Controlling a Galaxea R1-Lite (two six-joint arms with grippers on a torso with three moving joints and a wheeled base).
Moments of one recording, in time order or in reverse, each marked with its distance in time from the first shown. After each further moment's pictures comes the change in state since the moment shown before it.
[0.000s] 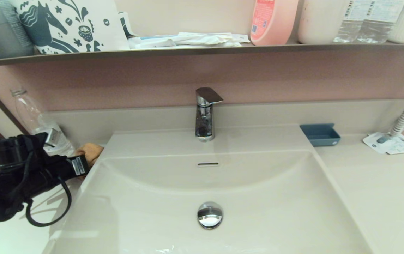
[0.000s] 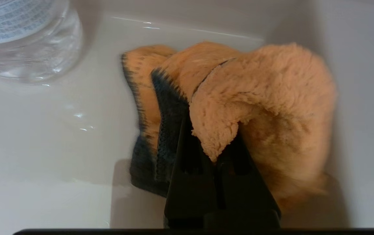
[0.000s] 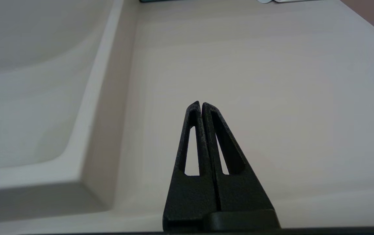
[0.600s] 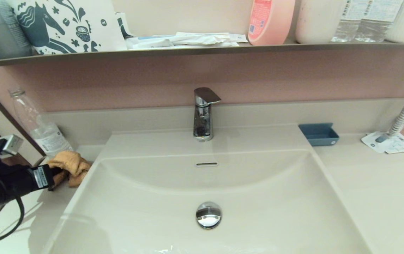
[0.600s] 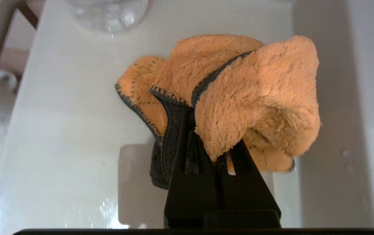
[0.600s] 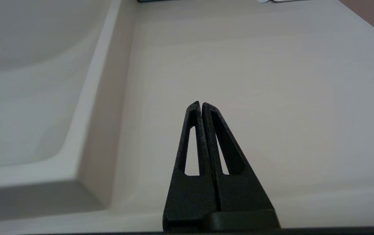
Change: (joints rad) left arm 0.245 -0.157 0.011 0.257 -0.174 0.098; right arm -0.001 0.000 0.000 0.000 0.000 0.000
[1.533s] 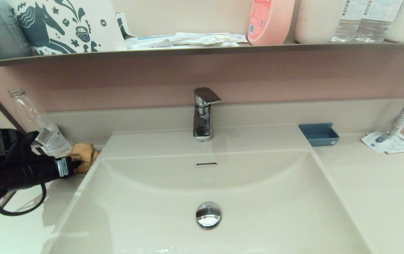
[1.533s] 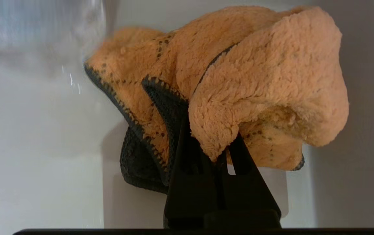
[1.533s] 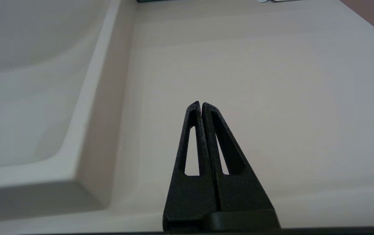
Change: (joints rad) left arm -0.087 0.187 -0.222 0.113 0.021 0.039; right arm 0.001 0.000 0.000 0.000 0.000 0.000
